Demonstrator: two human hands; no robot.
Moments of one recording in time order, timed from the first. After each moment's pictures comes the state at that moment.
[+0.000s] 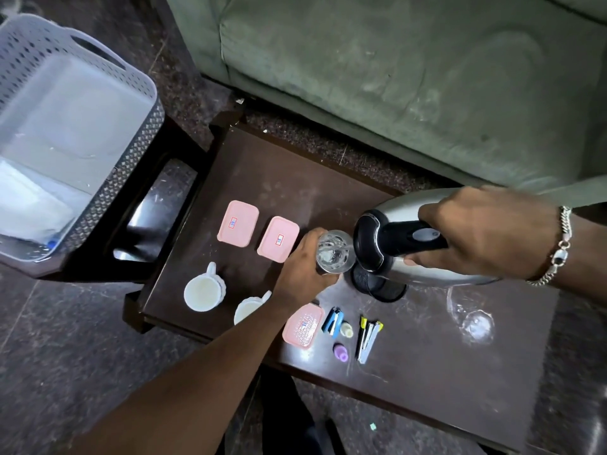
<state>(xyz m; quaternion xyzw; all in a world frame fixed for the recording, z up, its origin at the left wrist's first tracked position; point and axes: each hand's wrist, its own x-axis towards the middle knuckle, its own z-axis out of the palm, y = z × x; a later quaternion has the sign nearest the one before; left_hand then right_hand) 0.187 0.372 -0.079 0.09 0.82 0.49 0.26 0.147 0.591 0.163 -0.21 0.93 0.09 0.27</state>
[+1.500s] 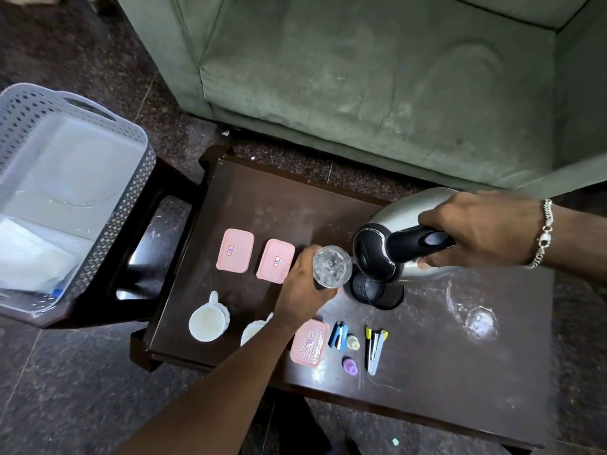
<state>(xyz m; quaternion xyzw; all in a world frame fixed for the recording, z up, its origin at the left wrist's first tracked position) 0.184 0.370 -0.085 0.10 0.83 0.49 0.26 0.150 0.624 0.160 -0.15 0.93 0.06 0.33</state>
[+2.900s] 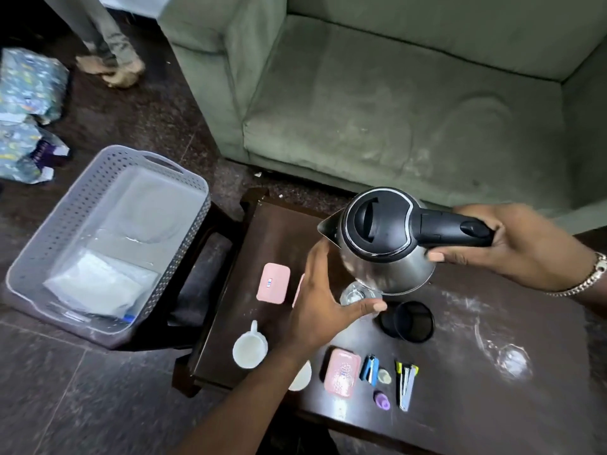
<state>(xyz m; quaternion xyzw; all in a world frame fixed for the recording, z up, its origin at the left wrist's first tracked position) 0.141 0.337 0.029 0.12 0.77 0.60 0.17 0.147 0.600 0.201 -0.01 0.94 -0.33 0.13</state>
